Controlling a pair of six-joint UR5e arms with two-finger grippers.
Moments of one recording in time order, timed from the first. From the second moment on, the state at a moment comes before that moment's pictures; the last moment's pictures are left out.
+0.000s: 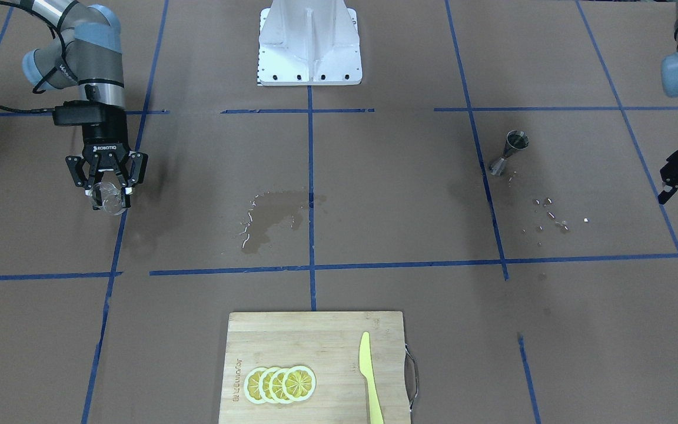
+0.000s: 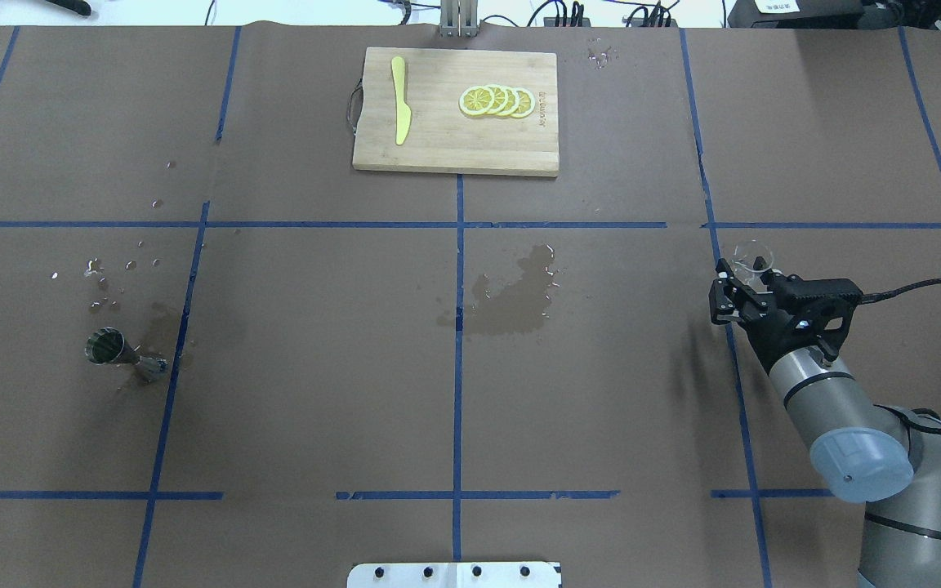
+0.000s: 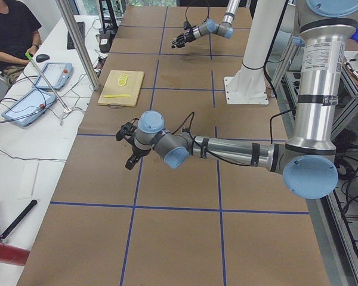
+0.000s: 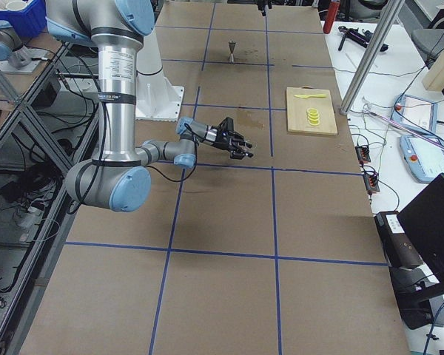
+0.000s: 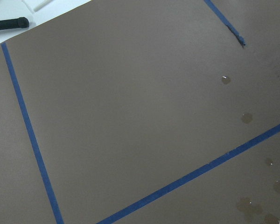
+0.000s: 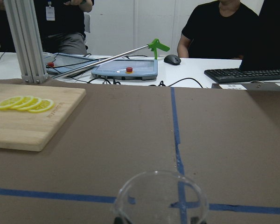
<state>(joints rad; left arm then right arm) -1.30 -1.61 -1.62 -2.22 -2.24 -0.22 0.31 -1.63 1.68 -0.54 0.70 1.16</state>
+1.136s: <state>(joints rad) -1.31 -1.60 -1.65 -2.21 -2.25 -0.23 0.17 -1.65 1.61 -0.49 0.57 1.21</state>
